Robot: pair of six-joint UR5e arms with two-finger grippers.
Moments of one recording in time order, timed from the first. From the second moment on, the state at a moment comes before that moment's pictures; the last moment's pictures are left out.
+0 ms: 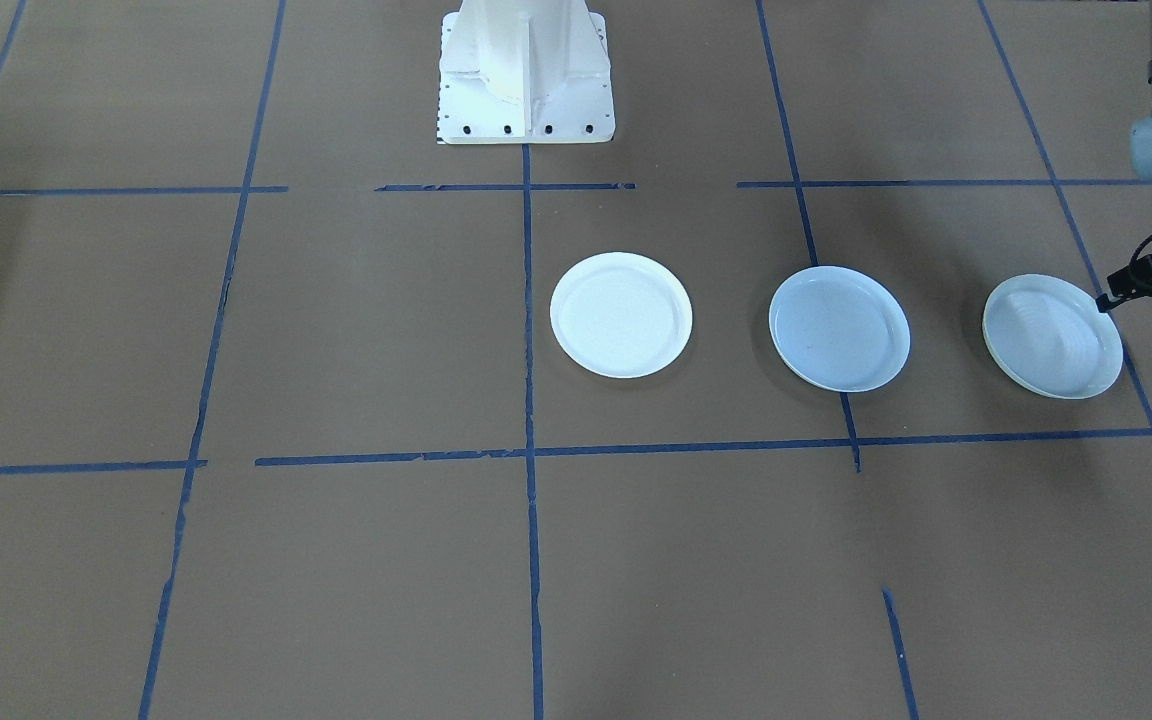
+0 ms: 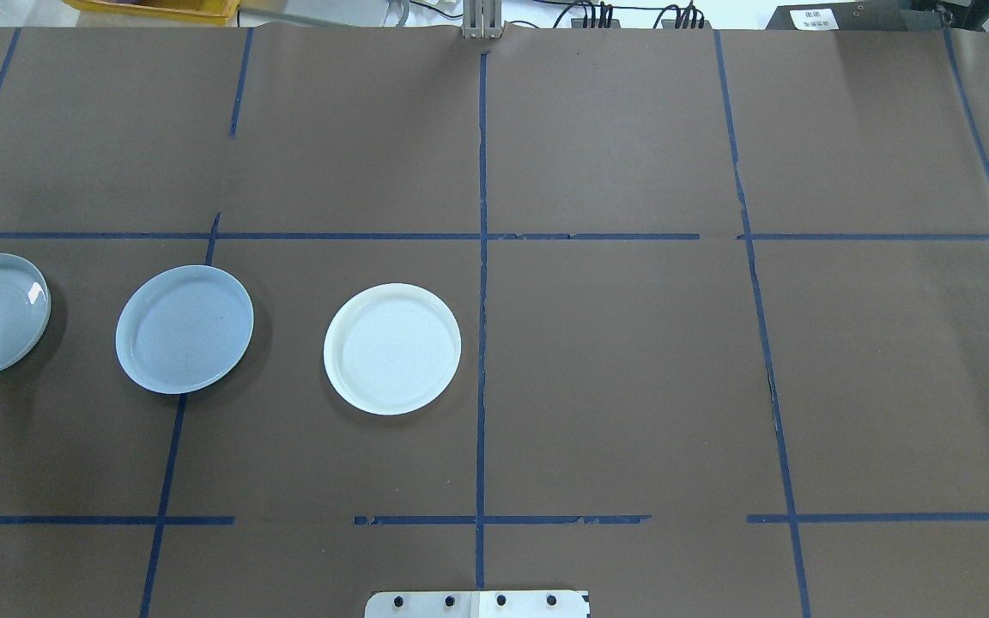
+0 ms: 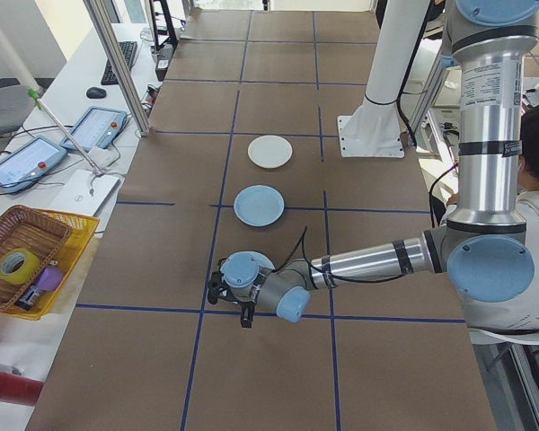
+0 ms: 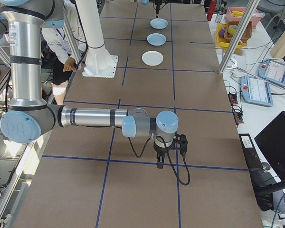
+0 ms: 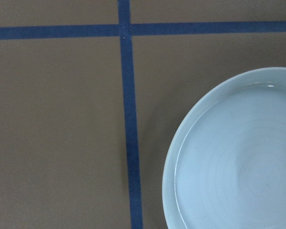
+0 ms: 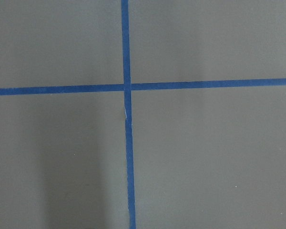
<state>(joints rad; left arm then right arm) -1.26 -1.51 -1.30 -2.27 -2.41 -0.41 1.54 -1.61 1.62 -1.56 2.30 0.09</state>
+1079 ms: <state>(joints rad) -1.24 -1.53 -1.27 -2.26 -2.41 -0.42 1.54 -1.61 1.62 -1.56 2.30 0.09</state>
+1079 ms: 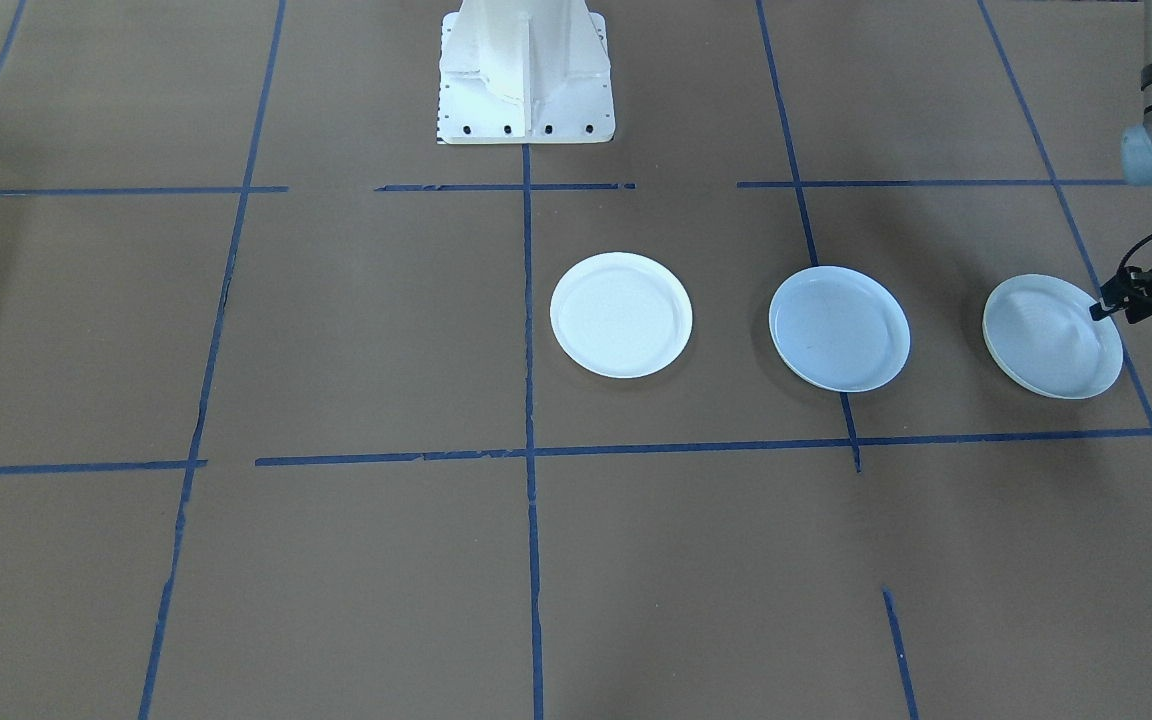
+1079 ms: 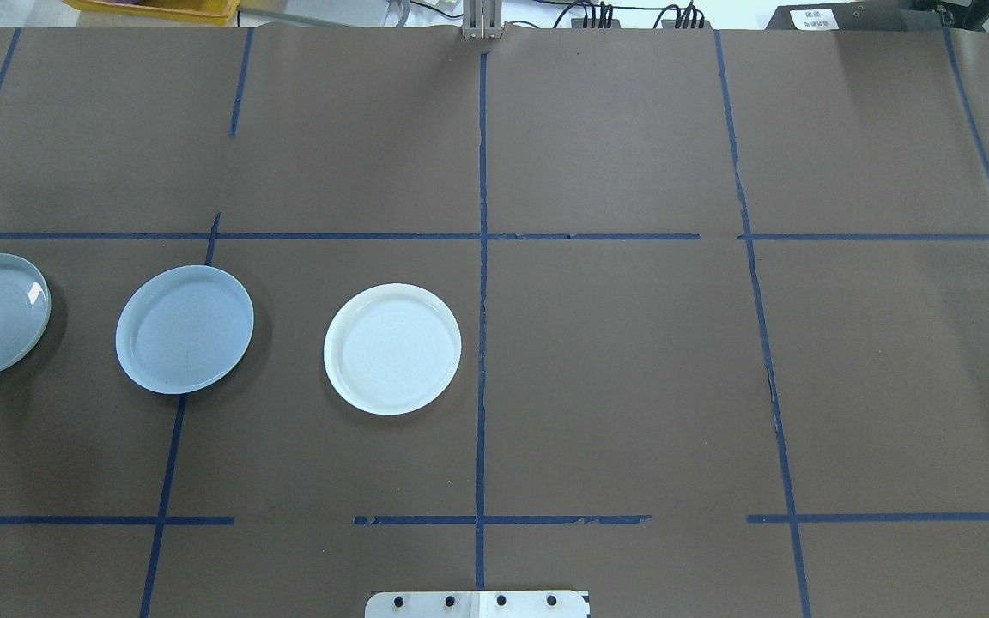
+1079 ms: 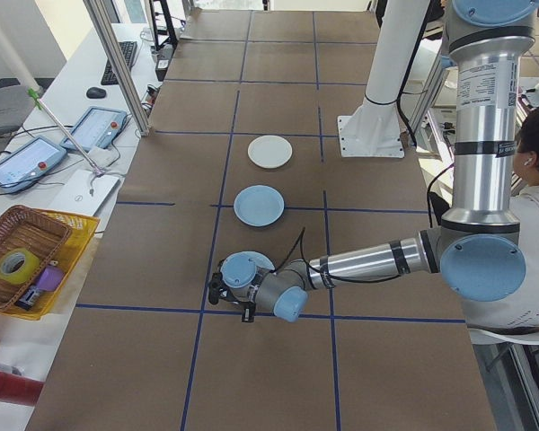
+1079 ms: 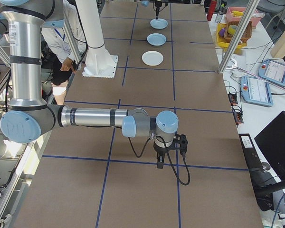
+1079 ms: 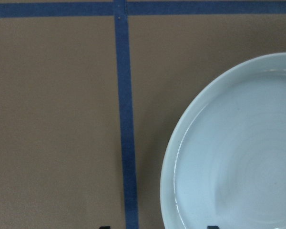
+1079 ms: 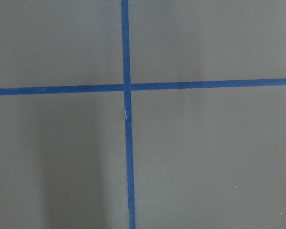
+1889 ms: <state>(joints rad) -1.23 -1.57 -1.24 -2.26 -2.43 -0.43 1.54 -1.61 1.62 -1.56 2.30 0.09</state>
